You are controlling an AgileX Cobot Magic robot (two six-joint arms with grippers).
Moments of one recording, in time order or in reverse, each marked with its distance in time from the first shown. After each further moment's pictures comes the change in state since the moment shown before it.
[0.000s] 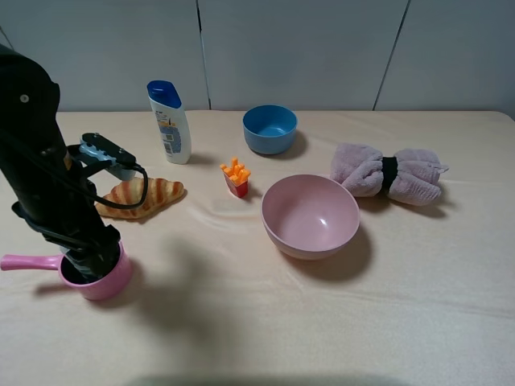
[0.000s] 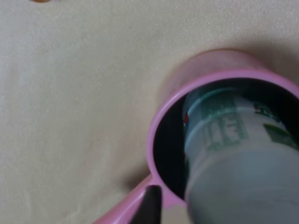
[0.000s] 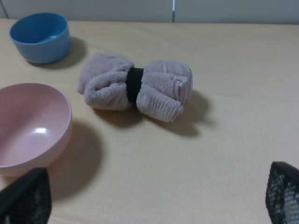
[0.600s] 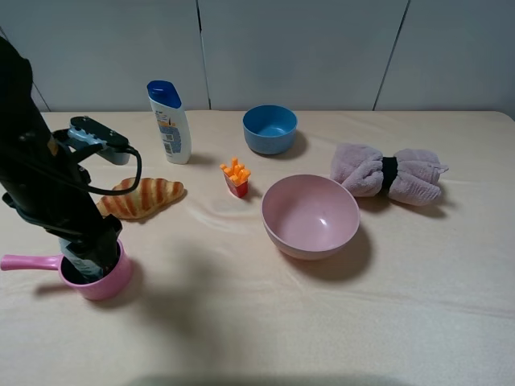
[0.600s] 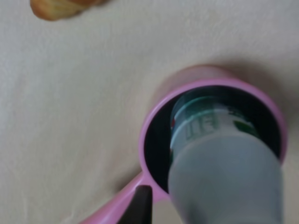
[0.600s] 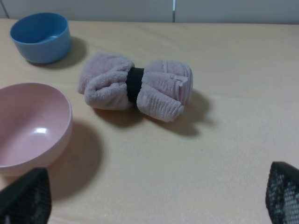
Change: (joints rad) left arm 0.000 -0.111 -0.003 -0.040 0.002 -0.001; right arm 0.000 0.000 0.000 0.001 0.000 0.000
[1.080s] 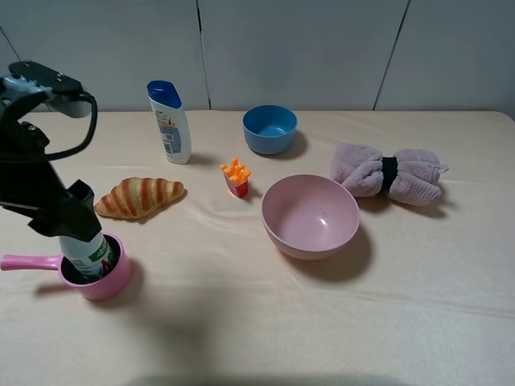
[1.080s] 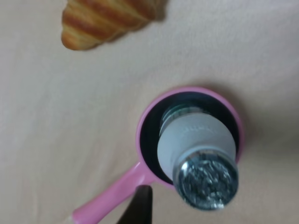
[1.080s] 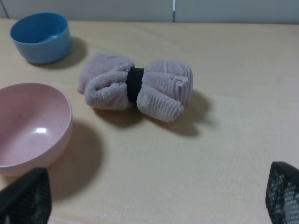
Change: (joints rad) left arm 0.000 -0.250 -0.026 -0.029 0.080 -0.001; right arm 0.000 0.000 0.000 0.000 0.000 0.000
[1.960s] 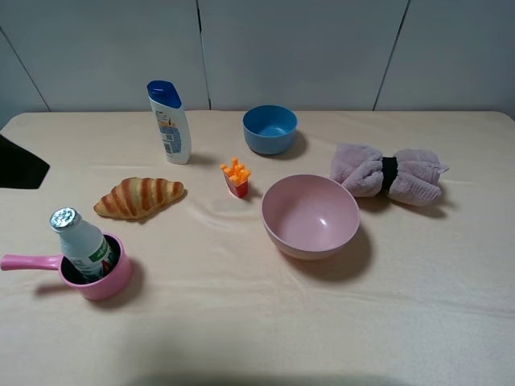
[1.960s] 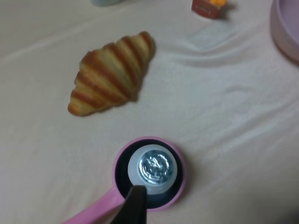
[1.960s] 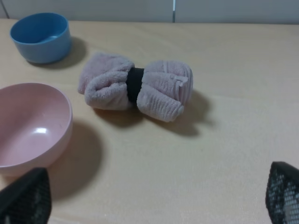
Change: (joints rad) left arm 0.000 -0.387 -0.070 -0.084 0.081 -0.044; right arm 0.000 0.000 0.000 0.000 0.000 0.000
